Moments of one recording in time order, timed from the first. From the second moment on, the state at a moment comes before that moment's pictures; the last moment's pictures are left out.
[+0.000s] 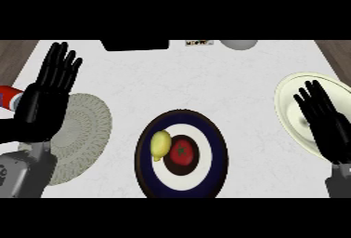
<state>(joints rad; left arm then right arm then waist) -0.28 0.35 -0.07 -1.64 0.36 0.12 -0.05 -0.09 -0.37 -0.05 -1.48 -0.47 0.06 -0.01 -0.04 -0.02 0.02</state>
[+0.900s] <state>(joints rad) -0.16 0.31 -0.19 -1.52 0.22 0.21 0.04 0.04 -0.04 0.41 -1.62 0.33 -0.92 -0.07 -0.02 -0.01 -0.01</state>
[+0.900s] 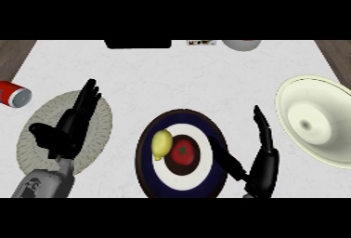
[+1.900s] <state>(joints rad) -0.16 0.27 -0.23 -1.52 0.16 0.25 0.04 0.20 0.00 0.65 -1.66 0.91 -0.98 0.70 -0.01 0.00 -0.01</state>
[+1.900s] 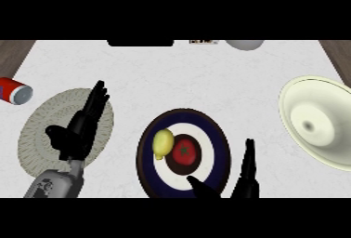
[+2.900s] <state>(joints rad) -0.17 0.24 -0.21 -1.51 0.15 0.22 0.04 -0.04 -0.01 0.88 -1.73 1.27 -0.79 1.23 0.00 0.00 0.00</state>
